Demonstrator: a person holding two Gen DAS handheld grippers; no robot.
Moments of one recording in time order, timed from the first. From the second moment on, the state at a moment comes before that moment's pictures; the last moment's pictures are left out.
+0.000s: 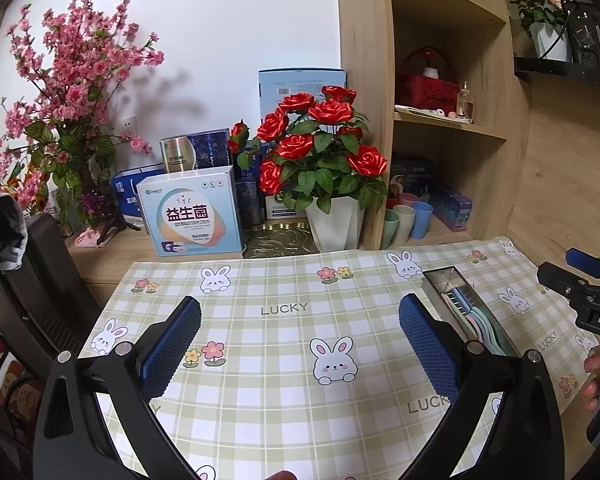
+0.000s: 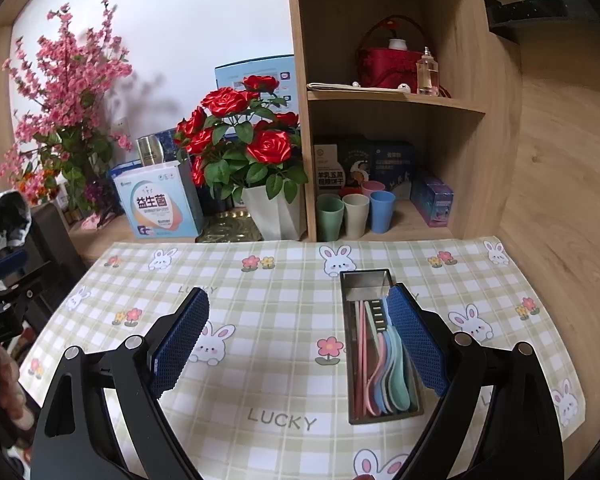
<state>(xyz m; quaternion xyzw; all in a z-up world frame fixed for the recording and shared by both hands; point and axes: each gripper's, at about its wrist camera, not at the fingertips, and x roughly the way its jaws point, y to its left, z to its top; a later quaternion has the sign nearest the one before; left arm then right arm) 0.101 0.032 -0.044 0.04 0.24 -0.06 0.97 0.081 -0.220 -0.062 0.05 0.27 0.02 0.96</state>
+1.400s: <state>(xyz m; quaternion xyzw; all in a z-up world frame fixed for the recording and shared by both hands) 0.093 0.039 -0.037 0.03 0.24 -0.04 0.97 0.076 -0.225 -0.057 0.06 0.26 0.01 0.96</state>
